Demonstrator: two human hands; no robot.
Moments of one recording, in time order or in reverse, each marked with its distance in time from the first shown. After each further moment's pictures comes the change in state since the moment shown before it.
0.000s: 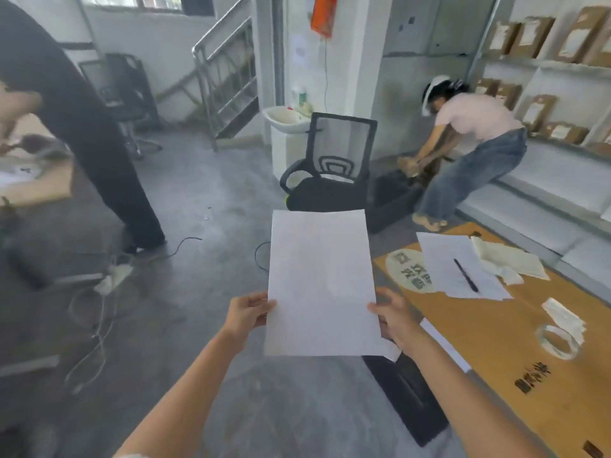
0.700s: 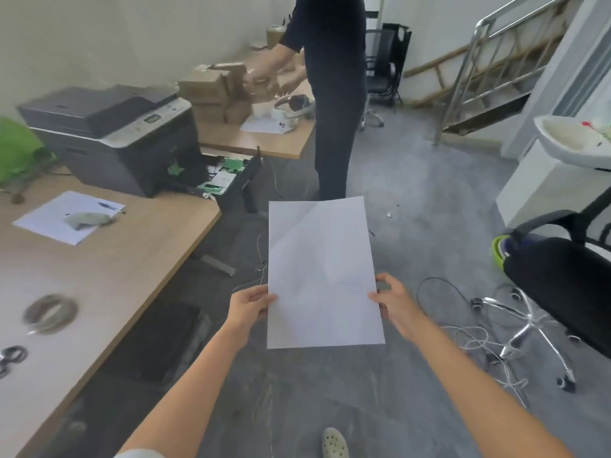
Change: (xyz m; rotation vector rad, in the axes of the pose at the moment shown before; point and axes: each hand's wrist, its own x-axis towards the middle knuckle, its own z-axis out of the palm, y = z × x) left_hand 0.051 0.006 -0.308 -0.235 0.810 0.035; right_hand 0.228 -0.039 0.423 -0.371 -0.838 0.042
